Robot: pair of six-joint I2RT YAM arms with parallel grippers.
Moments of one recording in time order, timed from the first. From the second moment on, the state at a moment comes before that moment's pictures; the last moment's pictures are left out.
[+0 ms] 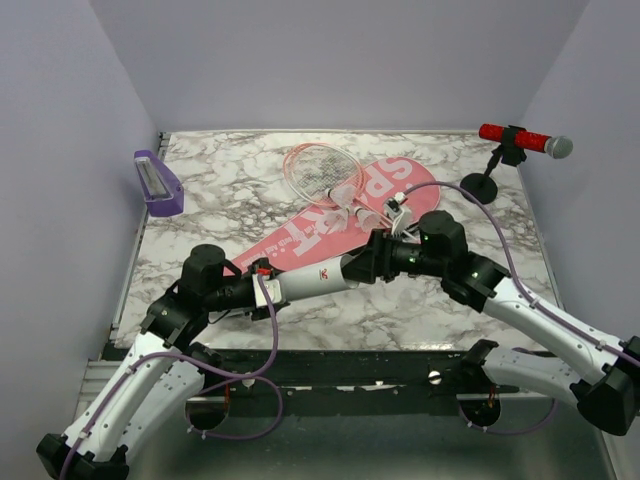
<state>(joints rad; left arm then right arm) -0.49 0.57 0.60 -0.54 0.72 0.70 0.75 0.99 0.80 -0.17 -0.44 0.73</state>
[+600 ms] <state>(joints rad) -0.49 0.47 0.55 -0.62 0.70 0.72 0.76 0.92 1.18 -0.50 -0.07 0.56</state>
